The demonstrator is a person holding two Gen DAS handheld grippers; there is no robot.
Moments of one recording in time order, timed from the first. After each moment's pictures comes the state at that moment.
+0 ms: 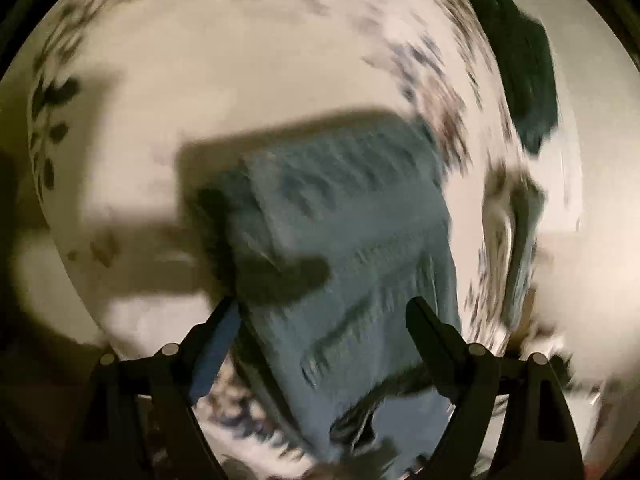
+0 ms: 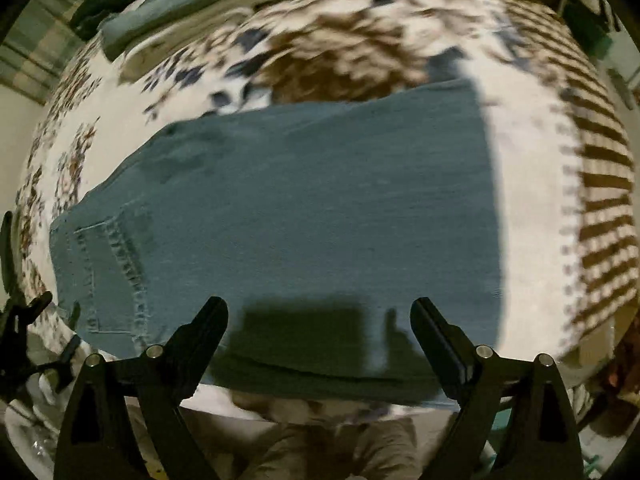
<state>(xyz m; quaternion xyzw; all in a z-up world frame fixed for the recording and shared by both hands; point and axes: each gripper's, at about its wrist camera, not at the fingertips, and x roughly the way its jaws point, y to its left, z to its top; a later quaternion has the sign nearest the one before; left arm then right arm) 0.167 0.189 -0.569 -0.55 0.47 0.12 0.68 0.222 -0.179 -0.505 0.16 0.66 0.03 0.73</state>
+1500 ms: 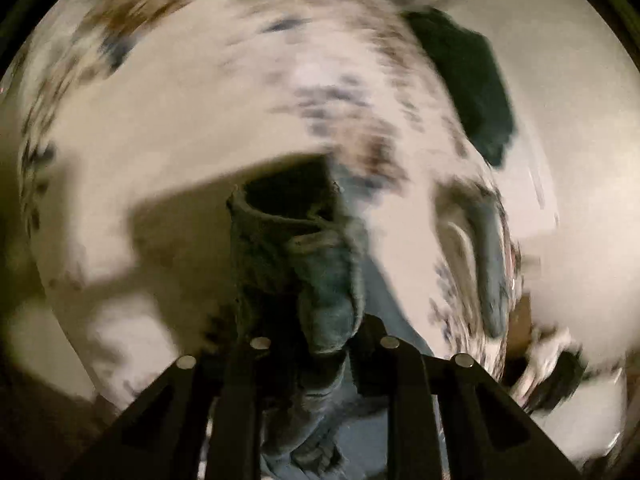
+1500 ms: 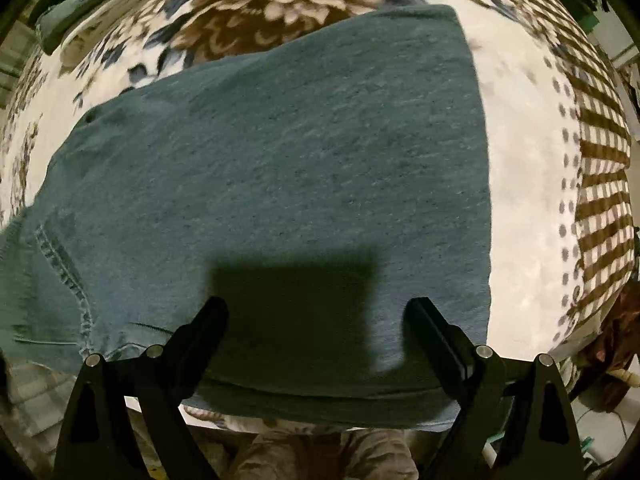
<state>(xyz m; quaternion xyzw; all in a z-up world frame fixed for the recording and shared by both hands) 0.177 0.167 -0.538 -0.50 0.40 0.12 0.76 0.220 -0.208 -0.573 0.16 0.70 -0.02 0.69</state>
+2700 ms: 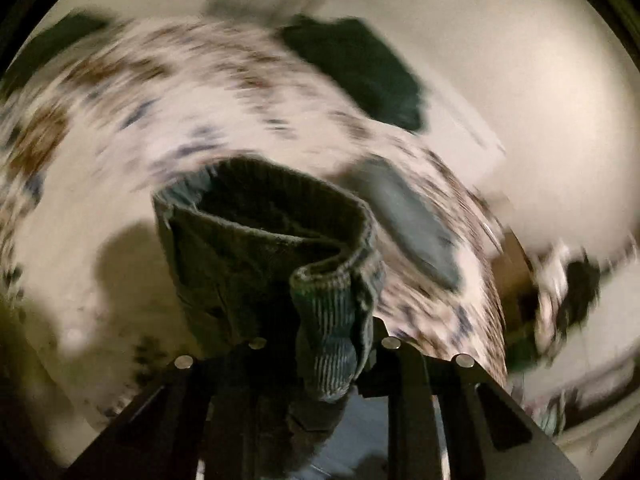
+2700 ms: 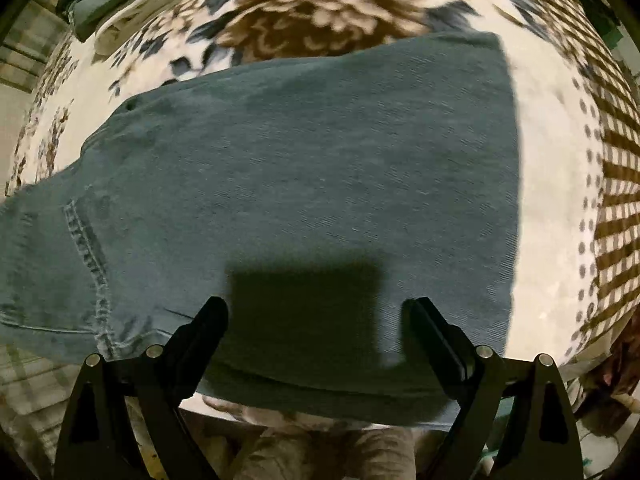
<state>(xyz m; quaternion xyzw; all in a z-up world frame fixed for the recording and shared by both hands) 0.197 0.018 -0.406 -0.29 0.36 -0.02 0.89 0.232 -0.195 -0.567 0.17 0.69 0.03 0.70</state>
